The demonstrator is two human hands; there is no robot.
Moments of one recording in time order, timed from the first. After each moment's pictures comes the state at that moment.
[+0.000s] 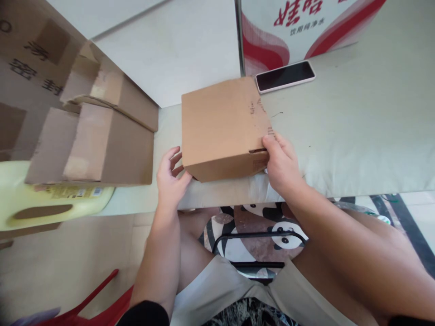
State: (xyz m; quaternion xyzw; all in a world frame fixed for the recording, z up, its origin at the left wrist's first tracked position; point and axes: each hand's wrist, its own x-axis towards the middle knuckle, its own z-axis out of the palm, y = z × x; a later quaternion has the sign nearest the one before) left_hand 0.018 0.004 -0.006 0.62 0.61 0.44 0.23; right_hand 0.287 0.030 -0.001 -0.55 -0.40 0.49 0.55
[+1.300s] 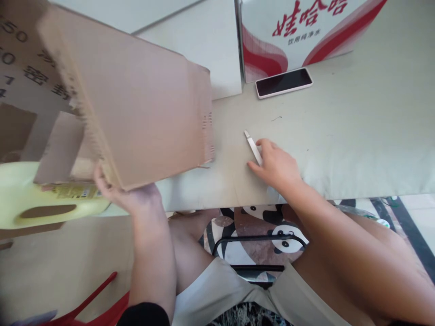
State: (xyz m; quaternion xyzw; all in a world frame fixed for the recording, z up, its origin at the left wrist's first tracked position) left_hand -0.012 0.019 0.029 0.38 0.51 0.77 0.05; right_hand 0.300 0.036 0.006 -0.69 -0.67 0.23 0.15
